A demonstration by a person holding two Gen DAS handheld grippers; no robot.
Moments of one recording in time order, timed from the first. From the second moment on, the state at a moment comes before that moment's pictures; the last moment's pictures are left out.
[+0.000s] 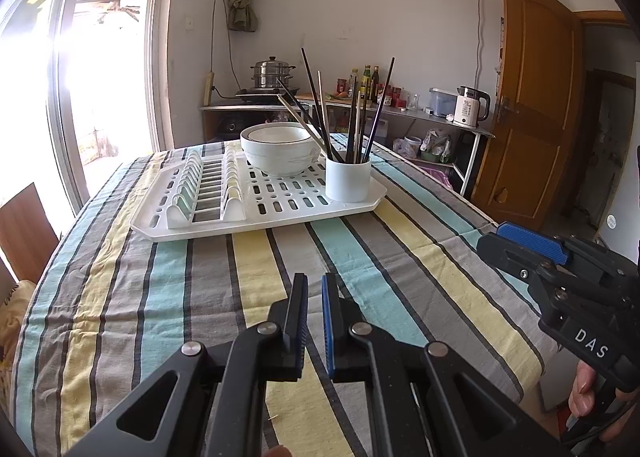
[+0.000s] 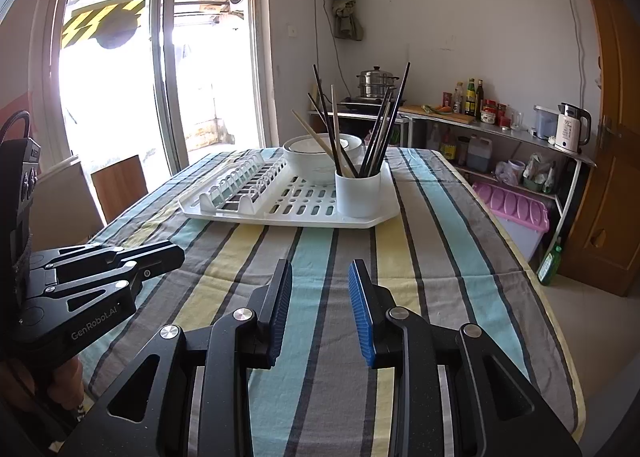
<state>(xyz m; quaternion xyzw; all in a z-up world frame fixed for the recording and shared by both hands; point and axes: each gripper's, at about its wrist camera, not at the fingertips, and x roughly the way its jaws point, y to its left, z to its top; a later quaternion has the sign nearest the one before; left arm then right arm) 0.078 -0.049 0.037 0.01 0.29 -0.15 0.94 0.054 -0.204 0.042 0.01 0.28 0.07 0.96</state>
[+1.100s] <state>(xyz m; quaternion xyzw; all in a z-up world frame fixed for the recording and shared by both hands) 0.078 -0.054 0.030 0.03 0.30 -0.13 0.95 0.054 -0.204 0.038 0.01 0.29 0.06 0.96</state>
